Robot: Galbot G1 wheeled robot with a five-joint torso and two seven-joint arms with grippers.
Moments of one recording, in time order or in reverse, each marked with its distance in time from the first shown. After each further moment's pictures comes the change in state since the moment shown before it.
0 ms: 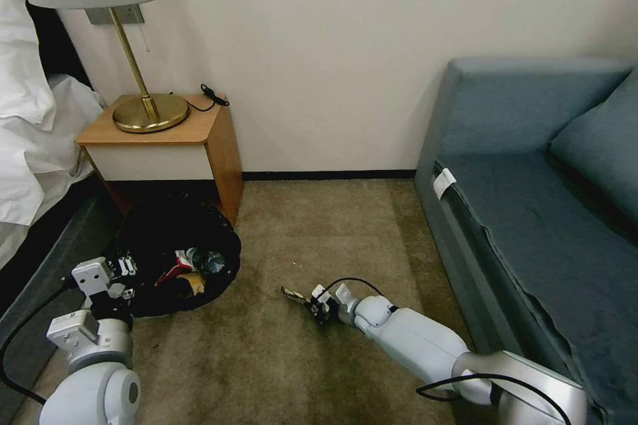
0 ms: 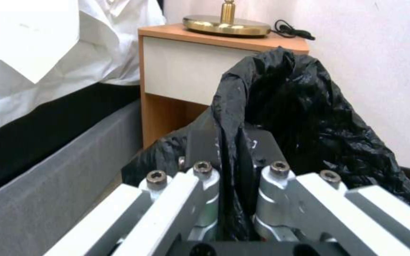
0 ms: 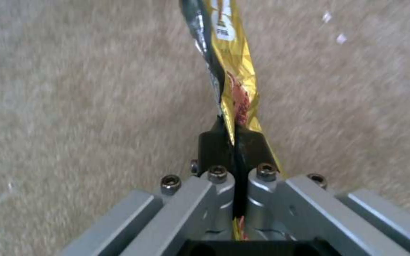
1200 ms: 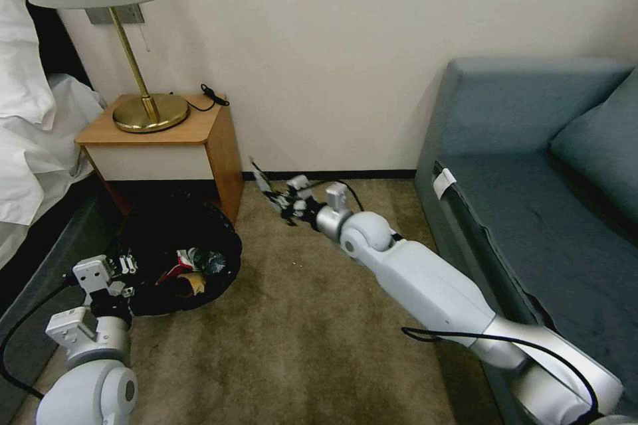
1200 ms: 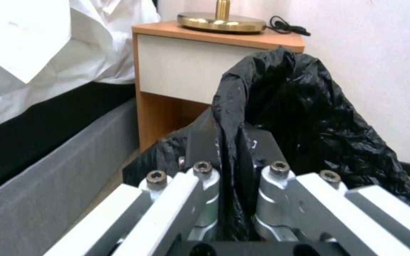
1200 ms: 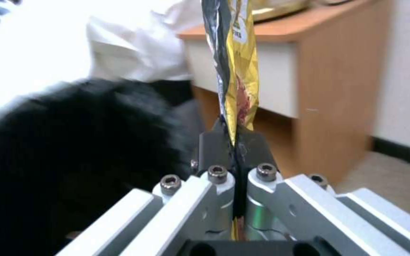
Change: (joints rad) left arm 0.004 0.031 0.006 0.008 -0.018 0.007 -0.001; right arm 0.141 -0.035 0.205 0.628 0.387 -0.156 0.119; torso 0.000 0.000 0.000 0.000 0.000
